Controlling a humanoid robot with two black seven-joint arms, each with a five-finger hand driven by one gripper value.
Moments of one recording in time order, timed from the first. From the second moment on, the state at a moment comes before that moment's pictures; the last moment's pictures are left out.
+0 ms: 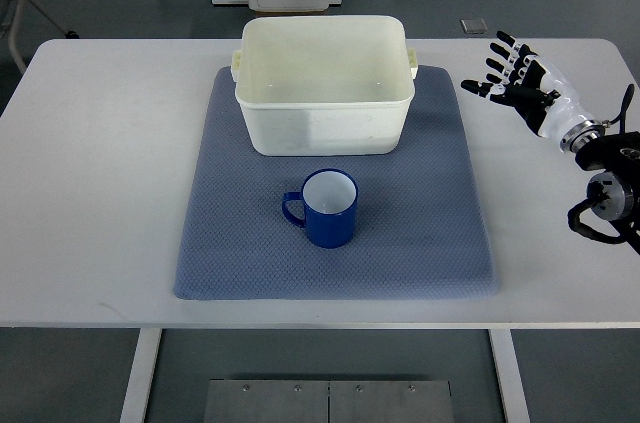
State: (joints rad) left arm -0.01 0.00 -0.59 -0.14 0.35 -0.04 -0.01; right arm 0.79 -0.40 0.58 0.88 -0.33 0.03 0.27
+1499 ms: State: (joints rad) left arm -0.01 0.00 -0.59 -0.14 0.35 -0.04 -0.01; right arm 0.79 -0.40 0.58 0.88 -0.33 0.08 0.29
